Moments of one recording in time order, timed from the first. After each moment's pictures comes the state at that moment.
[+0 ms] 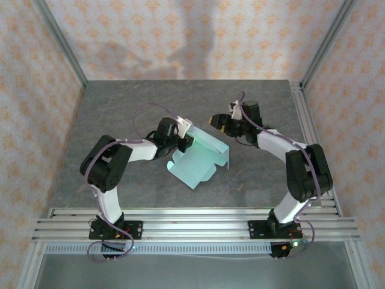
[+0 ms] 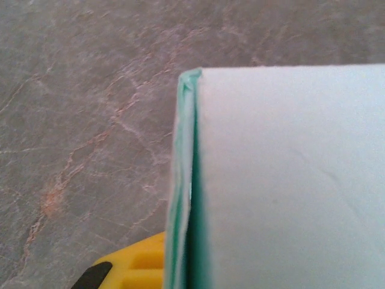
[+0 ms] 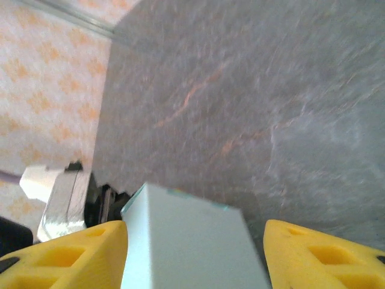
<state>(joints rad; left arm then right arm) -0.45 1.82 0.92 0.26 0.36 -0.03 0.27 1.64 0.99 0.05 -0.62 0.68</state>
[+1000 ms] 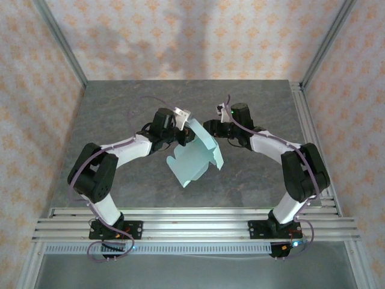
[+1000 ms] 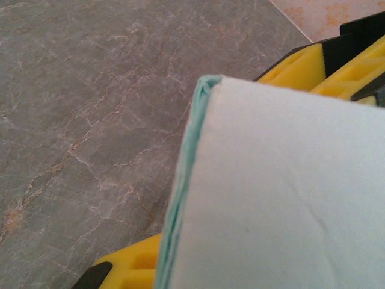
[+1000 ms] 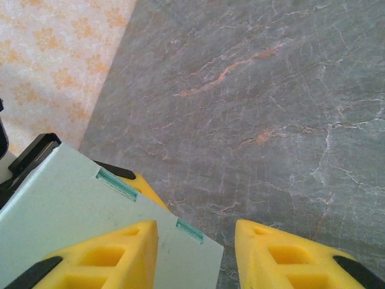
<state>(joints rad) -0.45 1.70 1.00 0.10 0.45 -0.18 0.40 1.66 0.99 0.09 -0.62 0.52</state>
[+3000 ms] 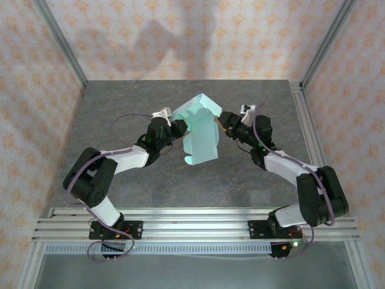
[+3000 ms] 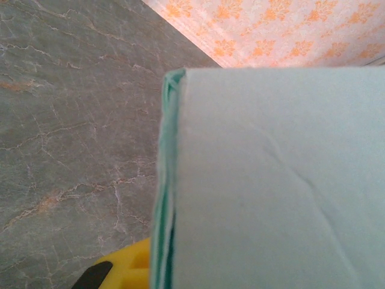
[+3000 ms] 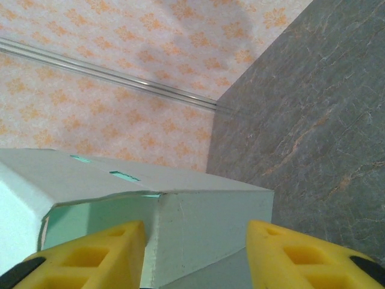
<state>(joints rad) -0.46 1.64 0.80 0.51 0.08 -0.90 0.33 1.40 0.67 0.63 -0.53 1.17</state>
